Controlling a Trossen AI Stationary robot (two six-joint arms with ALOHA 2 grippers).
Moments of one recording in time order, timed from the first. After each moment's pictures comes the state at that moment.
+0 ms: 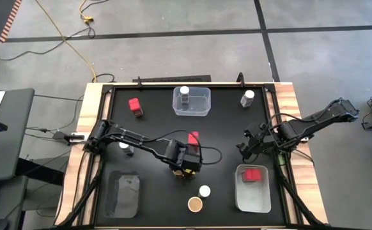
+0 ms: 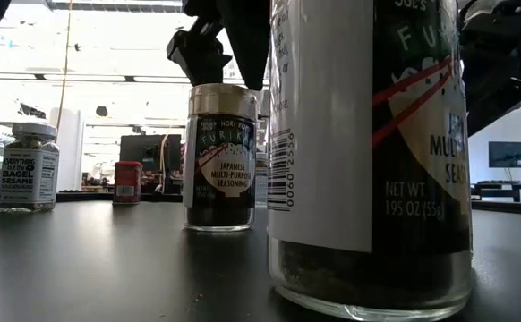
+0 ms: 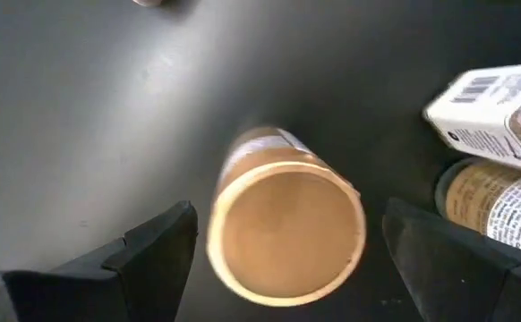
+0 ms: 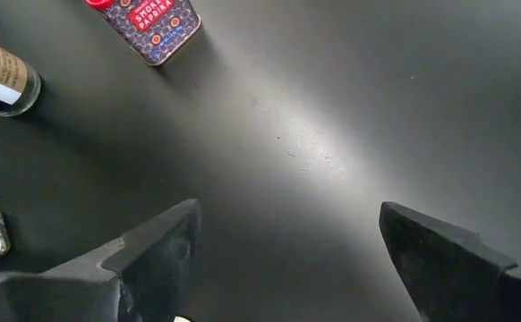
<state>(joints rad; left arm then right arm) -0.27 2.06 1.91 -1.19 -0.05 -0.85 0.35 0.91 0.69 -0.88 0.43 1.02</state>
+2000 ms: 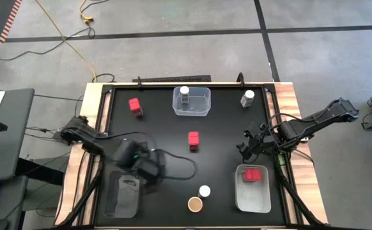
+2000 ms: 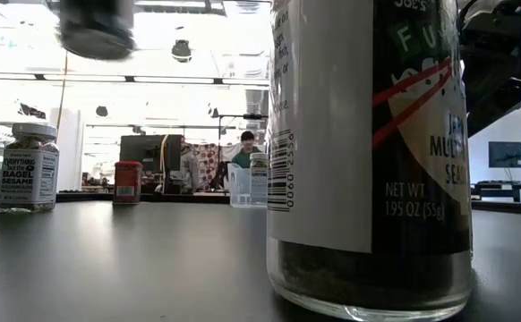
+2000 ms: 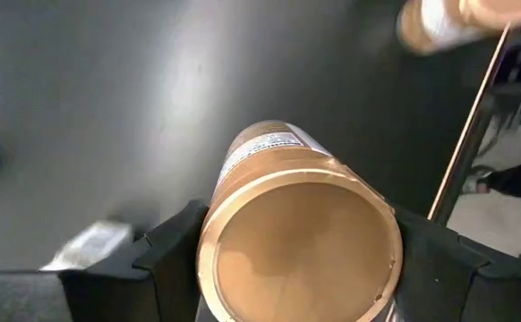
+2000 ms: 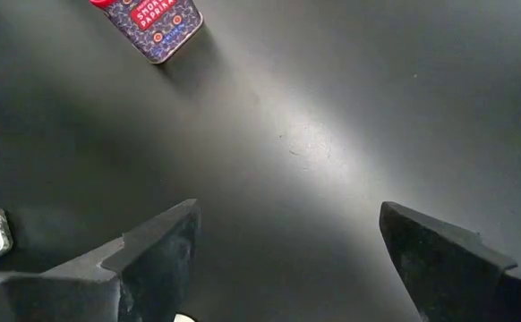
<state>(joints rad) -0.50 1.77 1.98 -1.56 -0.13 -0.76 0.35 0.92 0.69 -0.88 0.43 1.02</state>
